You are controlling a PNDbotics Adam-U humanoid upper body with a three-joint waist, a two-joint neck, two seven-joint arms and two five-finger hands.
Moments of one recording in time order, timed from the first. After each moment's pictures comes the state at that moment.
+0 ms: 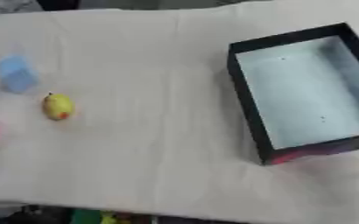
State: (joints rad) left arm -0.83 0.71 0.02 -1.09 0.37 0.08 0.30; right arm -0.92 -0.72 0.05 -1.35 -0.25 0.08 -0.11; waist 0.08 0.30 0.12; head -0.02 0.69
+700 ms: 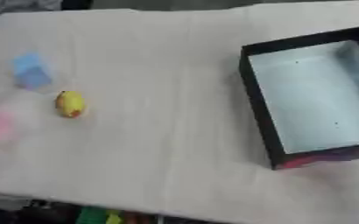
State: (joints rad) left arm -0.65 0.96 -0.16 -1.28 0.20 0.27 0.13; right arm -0.92 -0.73 0.05 -1.36 -0.24 0.09 -0.11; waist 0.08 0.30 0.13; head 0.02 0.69
